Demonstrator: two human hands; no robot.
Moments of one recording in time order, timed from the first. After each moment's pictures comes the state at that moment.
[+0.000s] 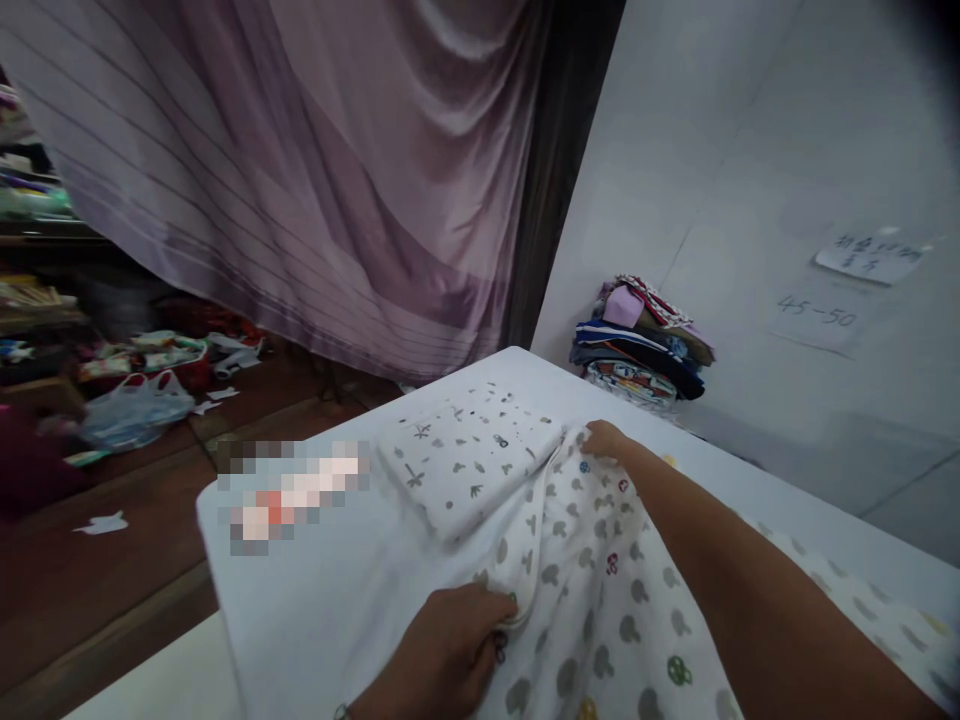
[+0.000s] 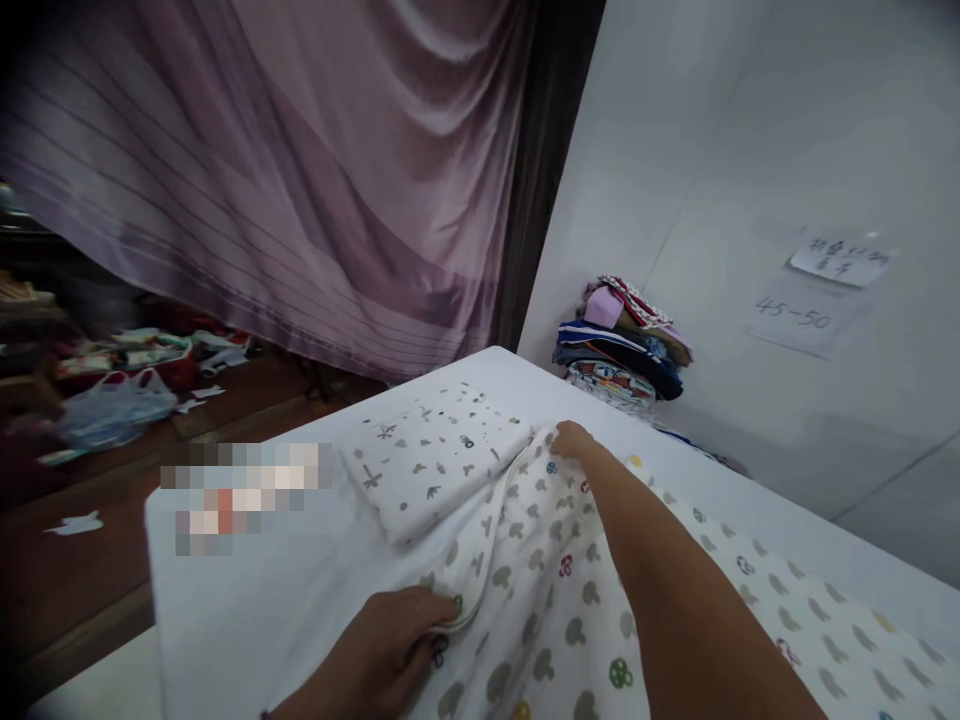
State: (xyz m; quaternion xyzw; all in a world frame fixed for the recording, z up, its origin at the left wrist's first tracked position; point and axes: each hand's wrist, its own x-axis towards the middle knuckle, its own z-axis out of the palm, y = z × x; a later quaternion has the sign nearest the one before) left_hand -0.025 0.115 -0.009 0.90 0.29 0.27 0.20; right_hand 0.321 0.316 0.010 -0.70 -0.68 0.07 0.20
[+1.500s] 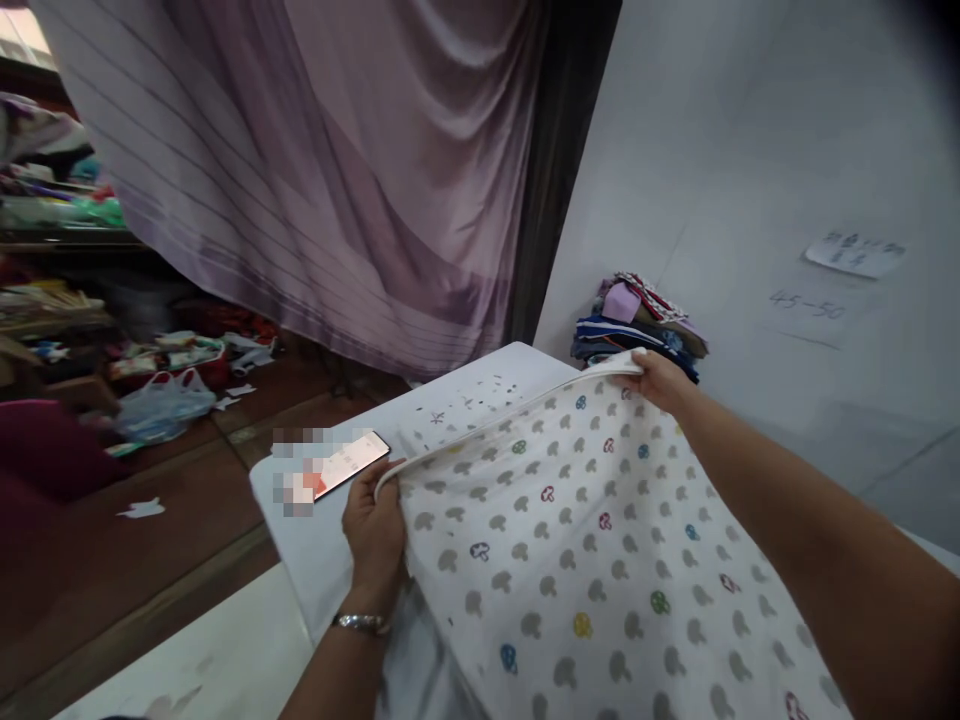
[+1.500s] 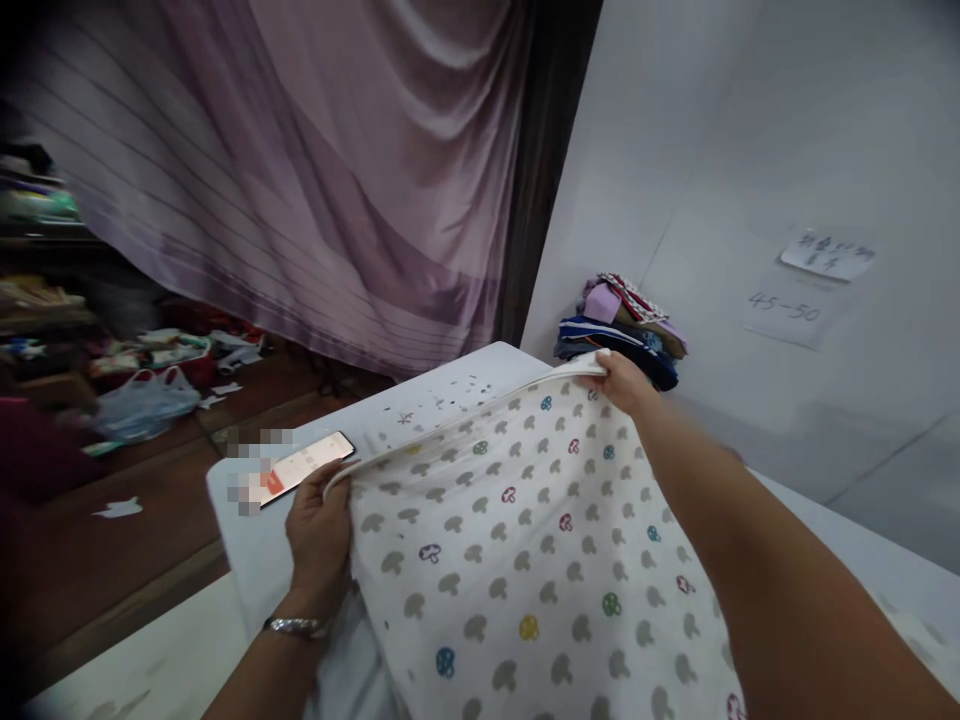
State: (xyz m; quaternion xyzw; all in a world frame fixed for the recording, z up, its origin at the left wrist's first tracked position) left_hand -0.070 0.168 0.015 0.34 0.59 0.67 0.29; right_hand 0.335 0.277 0.145 -0.53 -0.38 0.44 0.61
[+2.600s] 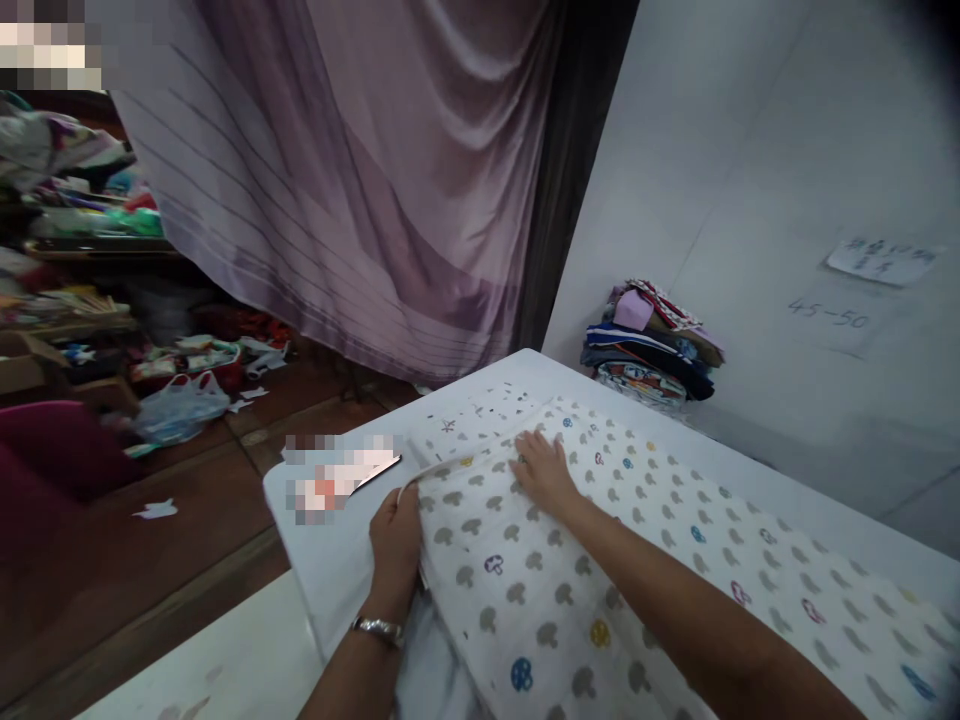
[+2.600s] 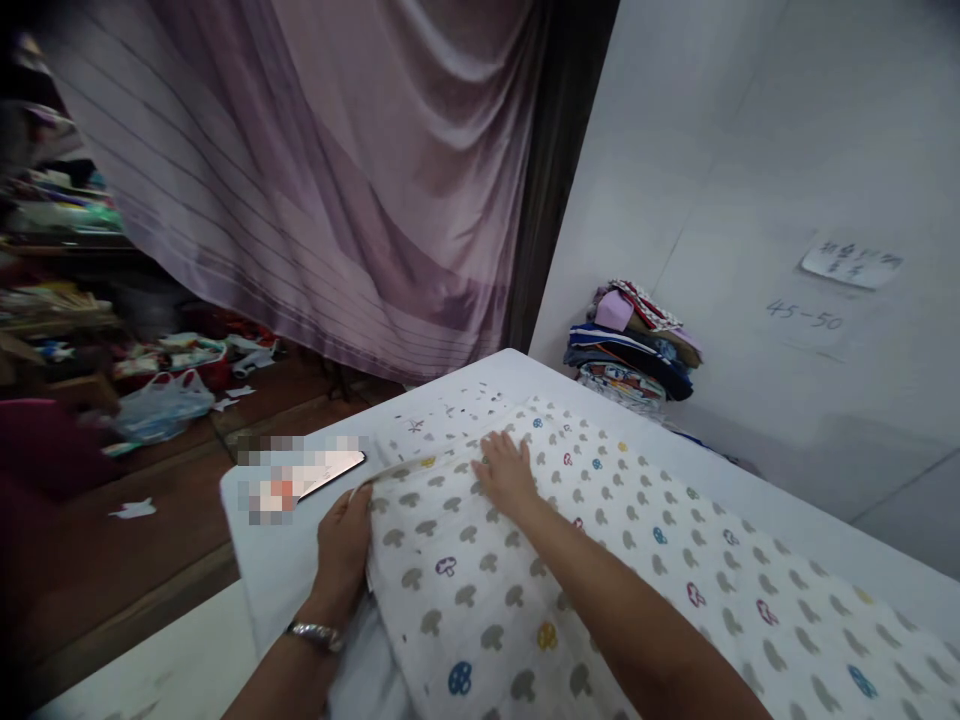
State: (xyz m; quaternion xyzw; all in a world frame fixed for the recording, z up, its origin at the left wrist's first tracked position) left_hand -0.076 0.173 -0.004 0.35 0.63 0.59 0.38; right_hand 0.153 0.228 0.009 -0.62 -0.77 0.06 0.13
